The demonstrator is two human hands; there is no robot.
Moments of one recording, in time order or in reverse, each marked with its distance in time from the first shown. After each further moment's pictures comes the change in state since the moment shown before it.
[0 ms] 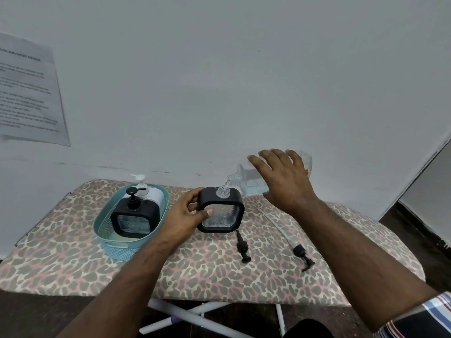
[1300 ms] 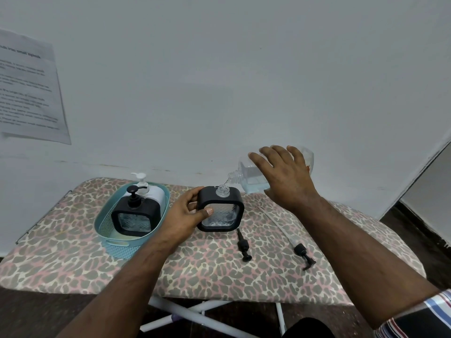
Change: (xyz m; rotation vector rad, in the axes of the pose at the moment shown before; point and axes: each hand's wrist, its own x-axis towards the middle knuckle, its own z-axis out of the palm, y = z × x) left_hand -0.002 0.001 -0.002 0.009 0.005 -0.007; right_hand 0.004 0.002 -0.001 -0.032 -0.019 -0.015
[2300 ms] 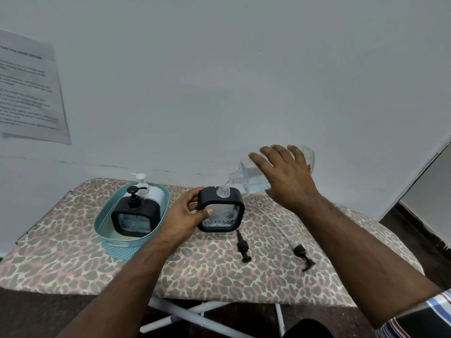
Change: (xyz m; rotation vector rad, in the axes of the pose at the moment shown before) left_hand -0.001 0.003 0.003 -0.024 0.004 0.011; right_hand 0.001 0.004 -0.002 -0.021 0.035 -0.025
